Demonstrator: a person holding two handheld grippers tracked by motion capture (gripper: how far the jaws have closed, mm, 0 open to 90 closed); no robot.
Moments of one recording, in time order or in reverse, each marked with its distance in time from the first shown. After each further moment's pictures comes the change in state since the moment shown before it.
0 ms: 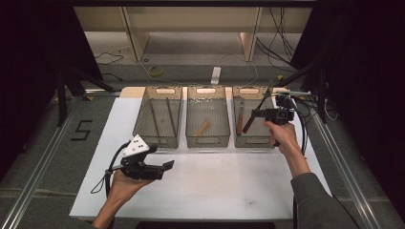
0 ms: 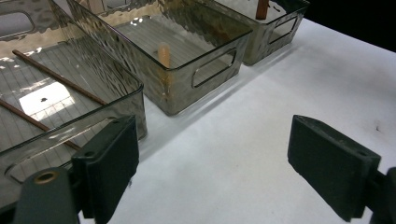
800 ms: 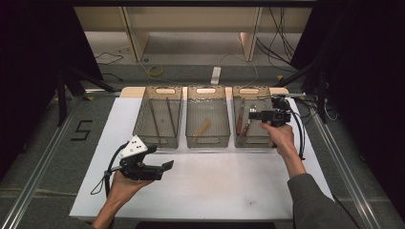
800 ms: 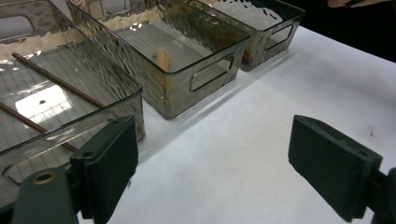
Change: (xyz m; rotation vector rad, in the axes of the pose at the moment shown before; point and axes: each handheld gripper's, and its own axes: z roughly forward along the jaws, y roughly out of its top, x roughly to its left) left arm 0.000 -0.002 -0.002 -0.025 -0.001 -0.007; right arm -0.001 -0.005 0.010 0.024 -0.067 -0.015
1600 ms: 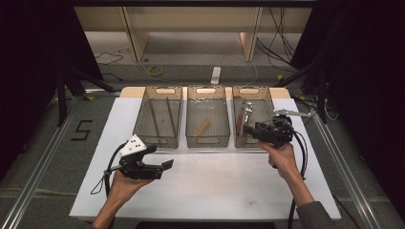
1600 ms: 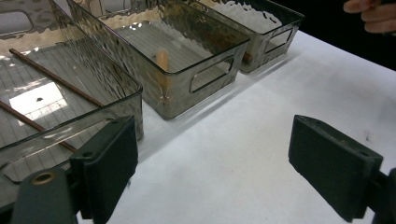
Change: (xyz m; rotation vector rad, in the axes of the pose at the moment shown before) left arm 0.004 0.000 0.000 -0.005 -0.013 -0.036; right arm 0.035 -0.060 -0.038 -0.165 0.121 -0.215
